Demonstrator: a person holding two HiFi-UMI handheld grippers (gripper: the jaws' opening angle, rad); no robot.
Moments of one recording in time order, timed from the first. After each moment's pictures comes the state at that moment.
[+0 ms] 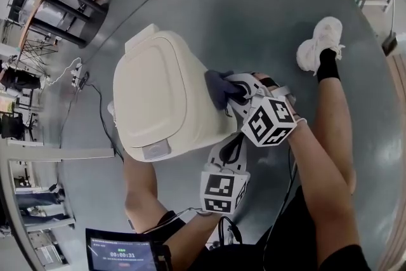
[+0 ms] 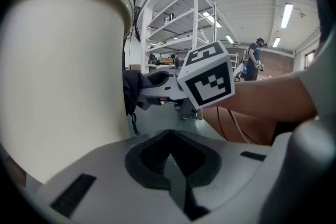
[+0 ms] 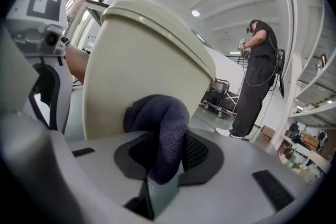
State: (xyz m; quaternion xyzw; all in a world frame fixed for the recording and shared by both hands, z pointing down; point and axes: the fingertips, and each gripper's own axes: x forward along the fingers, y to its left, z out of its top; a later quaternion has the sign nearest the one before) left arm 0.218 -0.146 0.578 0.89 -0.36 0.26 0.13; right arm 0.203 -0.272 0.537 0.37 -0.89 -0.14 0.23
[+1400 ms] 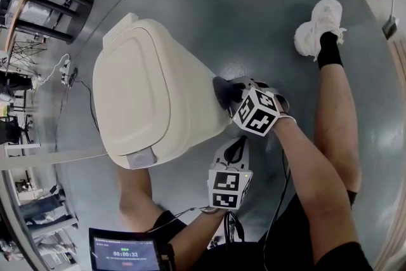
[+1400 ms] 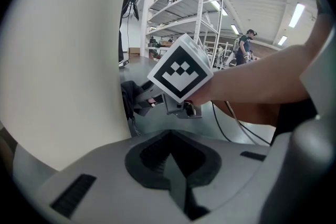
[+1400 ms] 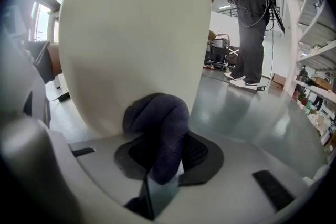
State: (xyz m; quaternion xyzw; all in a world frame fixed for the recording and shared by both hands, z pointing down) left arm 0.209 -0.122 0.663 0.86 -0.34 0.32 0.19; right arm 0.195 -0.272 0.683 0.35 -0.88 0.07 0.31
